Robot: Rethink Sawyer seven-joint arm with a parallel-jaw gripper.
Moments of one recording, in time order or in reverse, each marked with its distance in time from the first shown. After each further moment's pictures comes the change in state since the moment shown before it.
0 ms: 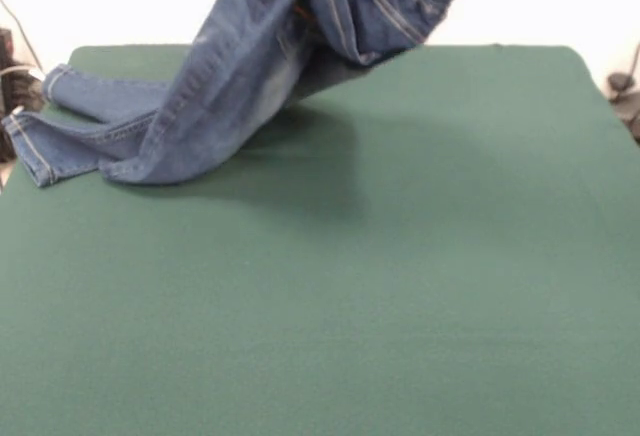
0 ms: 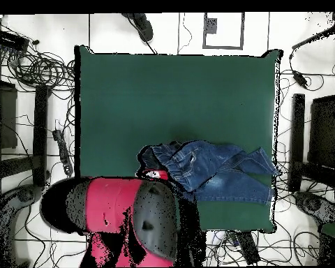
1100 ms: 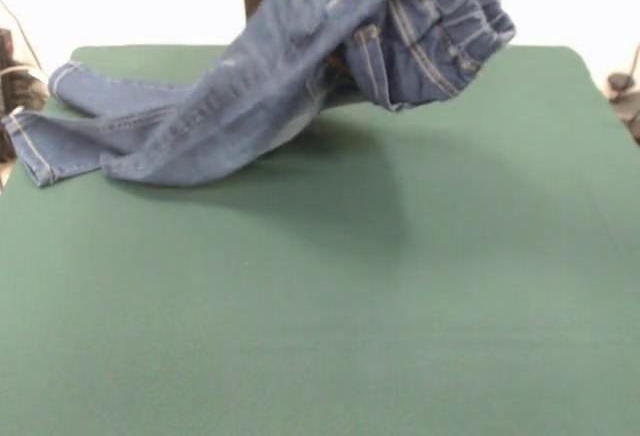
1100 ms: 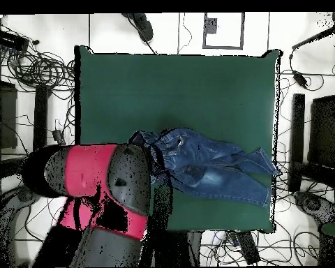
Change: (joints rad) arm 0.031 0.138 -0.031 -0.163 0.115 0.035 0.035
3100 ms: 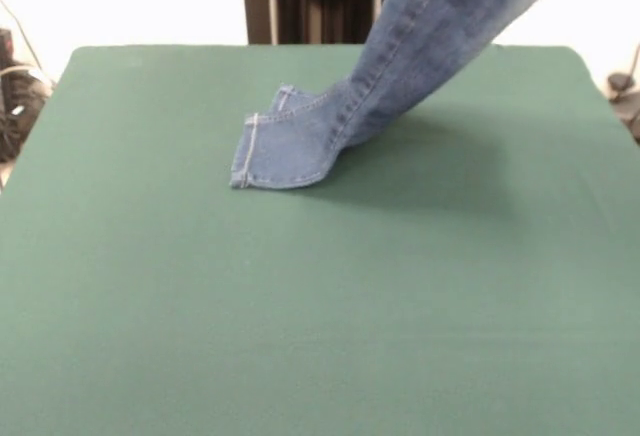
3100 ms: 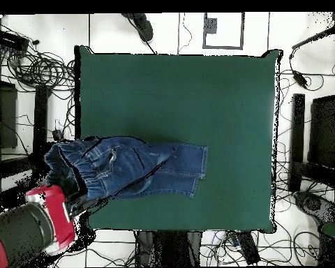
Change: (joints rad) arm 0.285 -0.254 -0.101 -0.062 0.028 0.115 0.000
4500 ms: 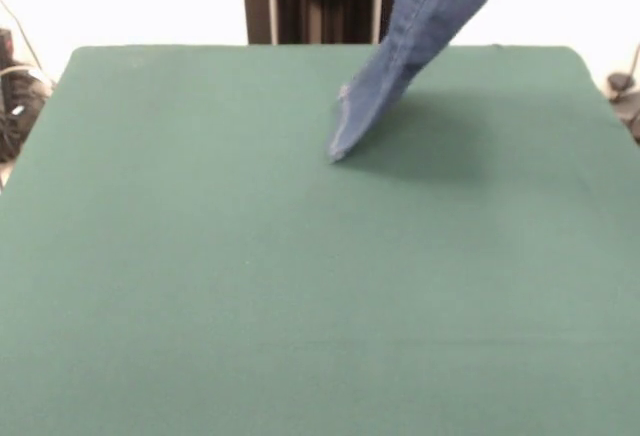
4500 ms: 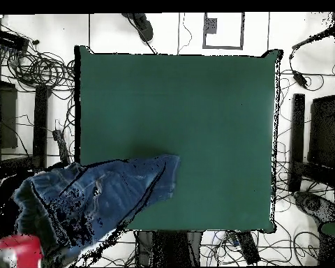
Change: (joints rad) arm -0.007 -0.164 -0.001 -0.129 -0.013 0.368 -0.001
